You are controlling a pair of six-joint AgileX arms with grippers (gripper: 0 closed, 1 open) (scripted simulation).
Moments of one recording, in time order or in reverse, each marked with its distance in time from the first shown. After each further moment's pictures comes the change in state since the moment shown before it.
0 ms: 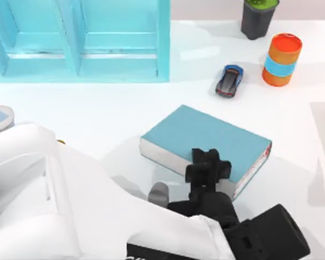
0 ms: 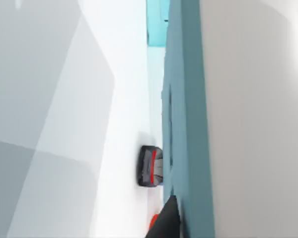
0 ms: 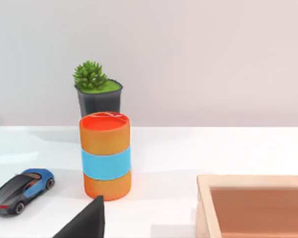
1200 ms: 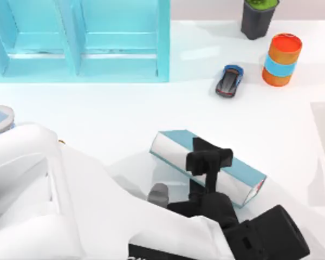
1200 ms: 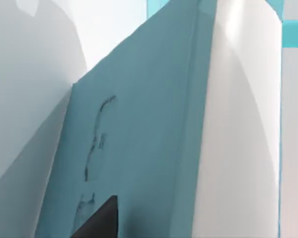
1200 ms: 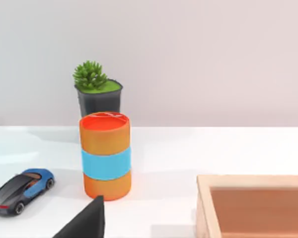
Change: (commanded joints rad) left arm 0.000 0.001 0.000 0.002 0.000 0.000; right arm 0.000 0.000 0.000 0.000 0.000 0.000
